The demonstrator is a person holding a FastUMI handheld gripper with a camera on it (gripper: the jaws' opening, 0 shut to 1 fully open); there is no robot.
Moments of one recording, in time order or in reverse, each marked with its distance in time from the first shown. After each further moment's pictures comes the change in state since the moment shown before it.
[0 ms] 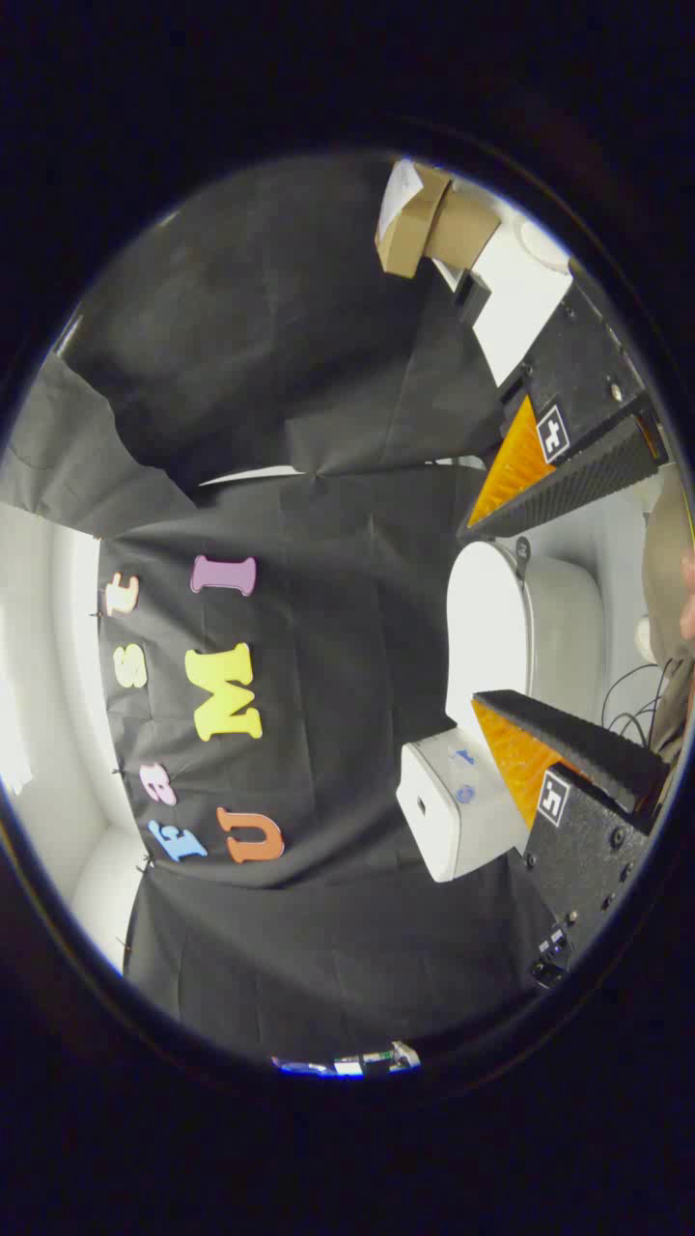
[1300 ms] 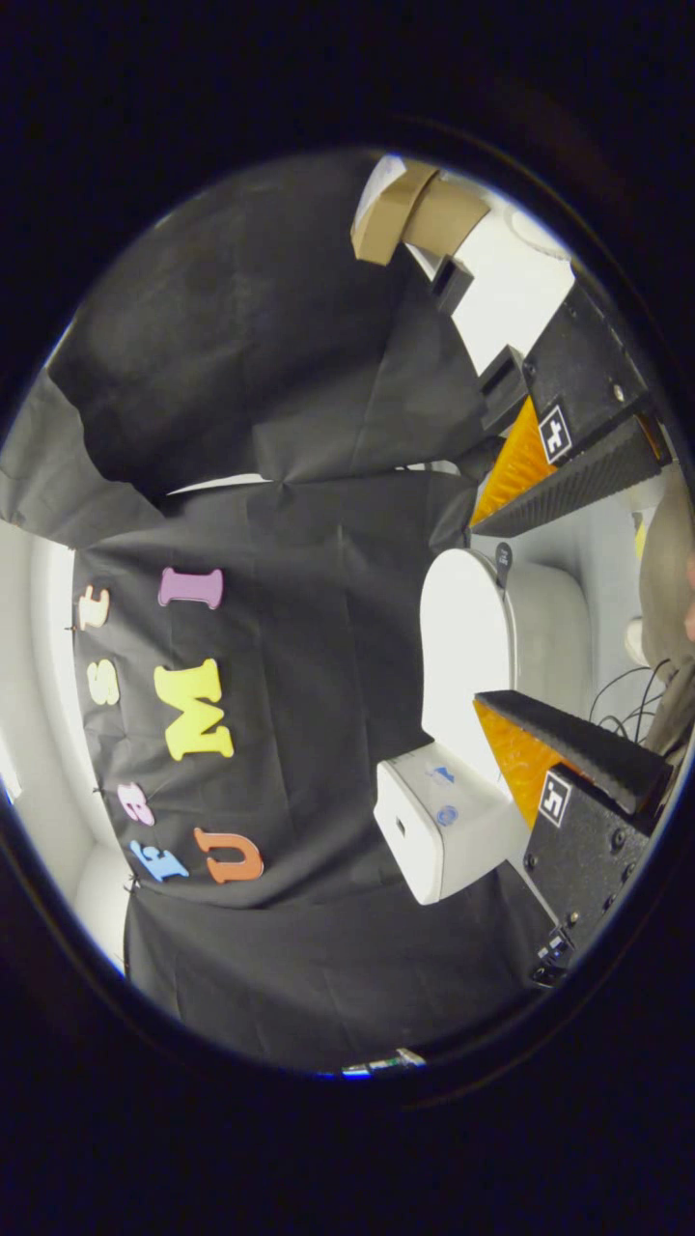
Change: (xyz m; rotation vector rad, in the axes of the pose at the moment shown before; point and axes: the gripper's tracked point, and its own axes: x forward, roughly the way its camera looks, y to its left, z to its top) arm 0.044 -0.022 -0.033 0.049 0.127 -0.050
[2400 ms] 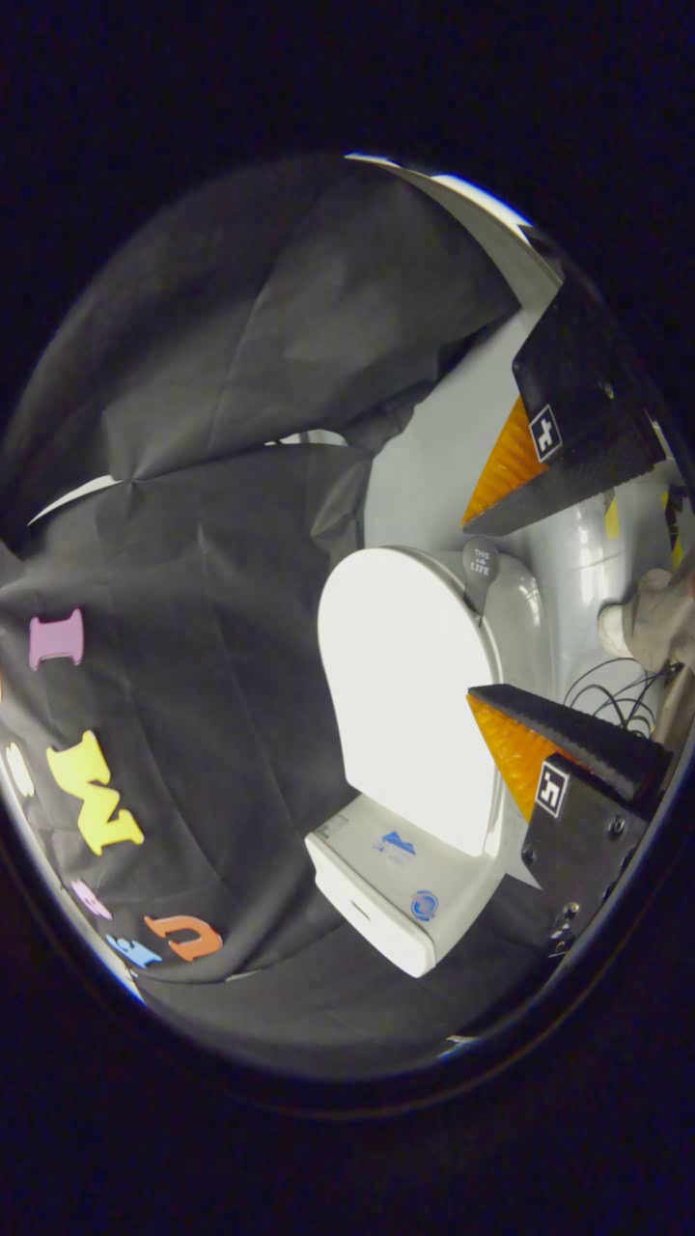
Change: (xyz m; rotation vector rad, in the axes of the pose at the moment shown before) arm 0.203 -0.066 -0.066 0.141 0.435 0.020
